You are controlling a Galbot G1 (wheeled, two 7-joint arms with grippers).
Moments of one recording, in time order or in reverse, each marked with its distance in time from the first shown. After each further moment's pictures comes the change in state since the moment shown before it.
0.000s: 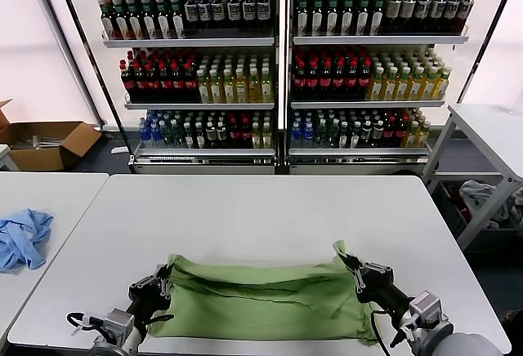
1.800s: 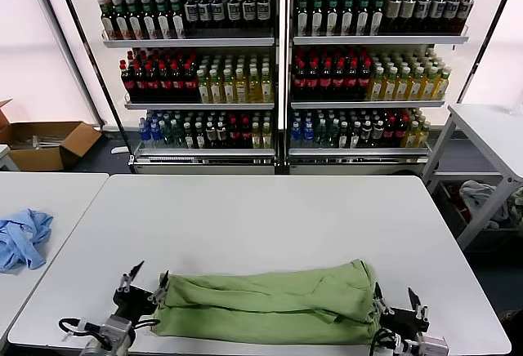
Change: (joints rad) left arm 0.051 0.019 -0.108 -0.045 0.043 0.083 -0.072; right arm -0.051 0.218 -0.155 0.042 0.077 0.049 0.801
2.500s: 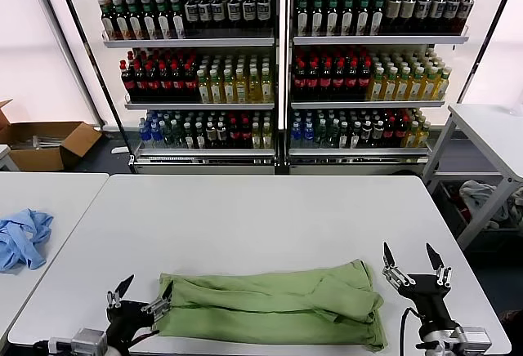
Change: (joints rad) left arm 0.170 -0.078 -0.025 -0.090 -0.219 -0.138 -0.023; right arm -0.130 -0.066 0.263 -0.063 0.005 0.353 -0.443
